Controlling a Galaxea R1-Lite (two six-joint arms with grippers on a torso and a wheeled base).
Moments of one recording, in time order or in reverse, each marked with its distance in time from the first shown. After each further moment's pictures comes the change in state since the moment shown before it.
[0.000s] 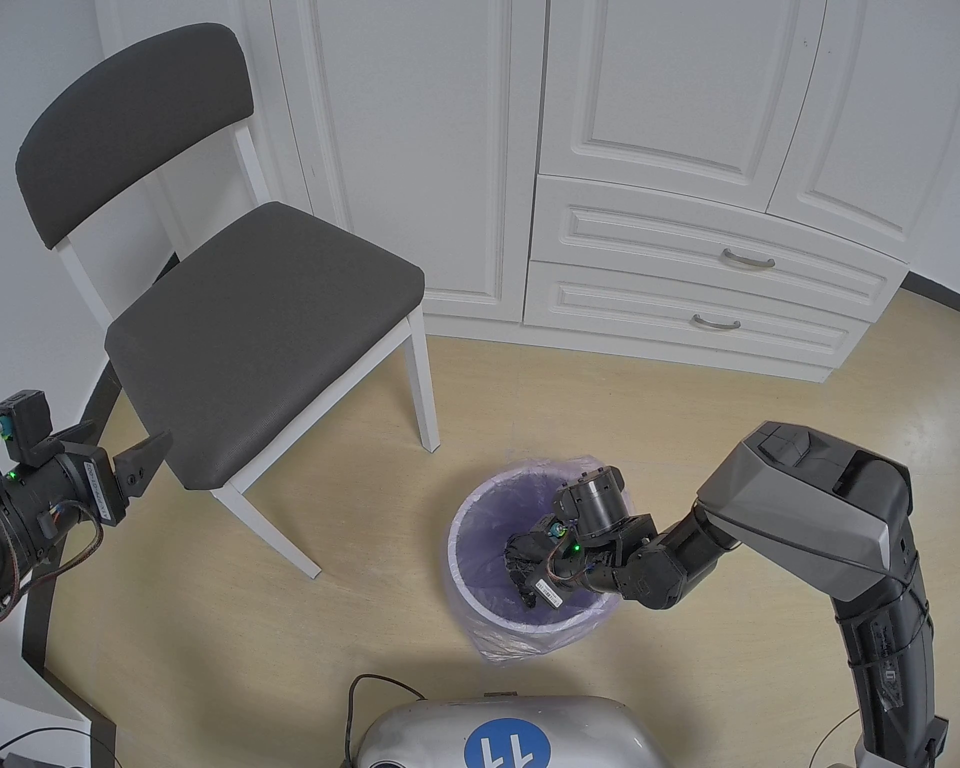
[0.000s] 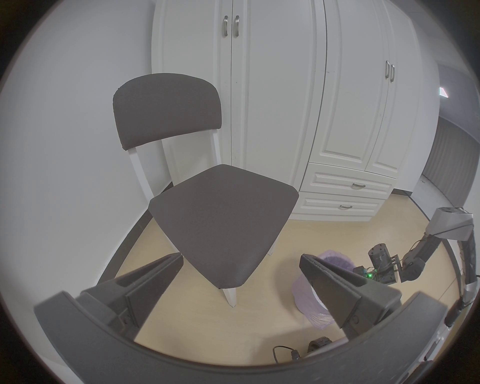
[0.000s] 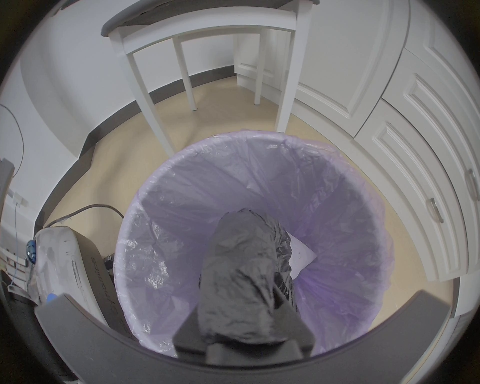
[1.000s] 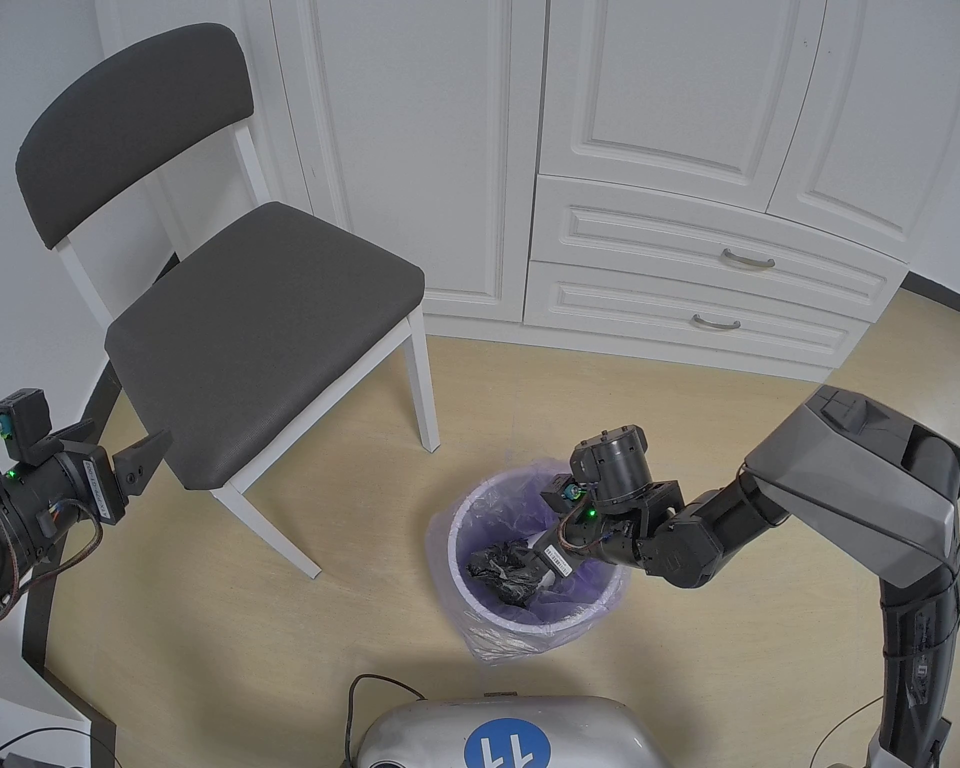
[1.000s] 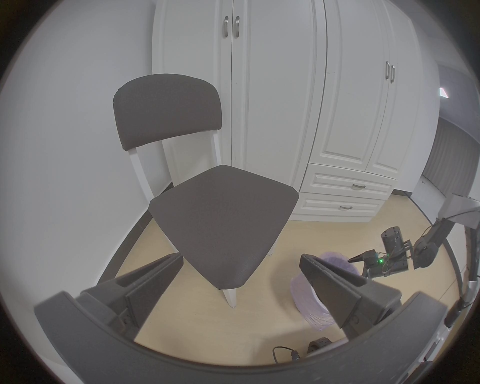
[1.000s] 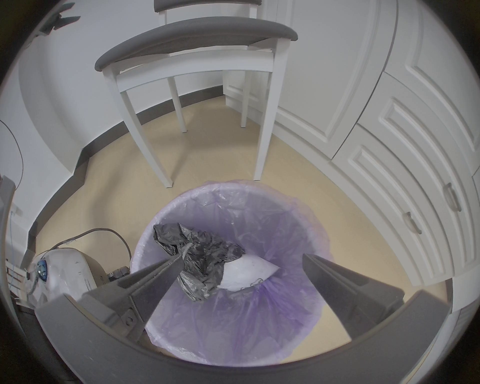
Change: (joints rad) left arm 0.001 0.000 -0.002 0.000 0.000 -0.001; right arm 0.004 -0.154 0.054 -0.004 -0.043 0.002
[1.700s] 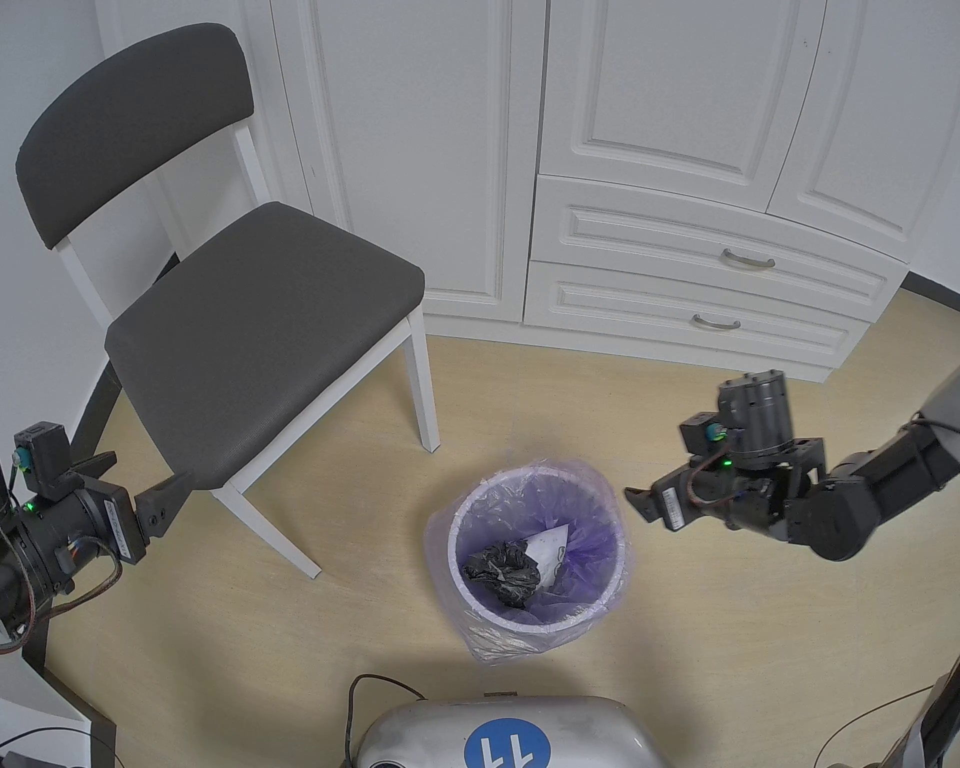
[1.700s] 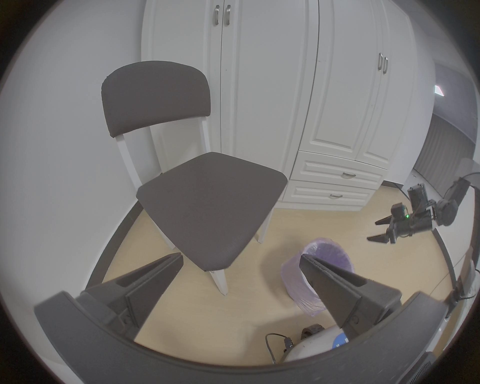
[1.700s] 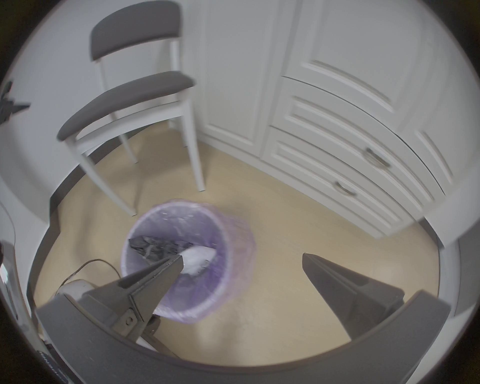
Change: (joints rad) left arm -0.066 0.002 0.063 -0.002 0.000 -0.006; right arm -0.127 -0.396 0.319 -0.017 -0.130 0.194
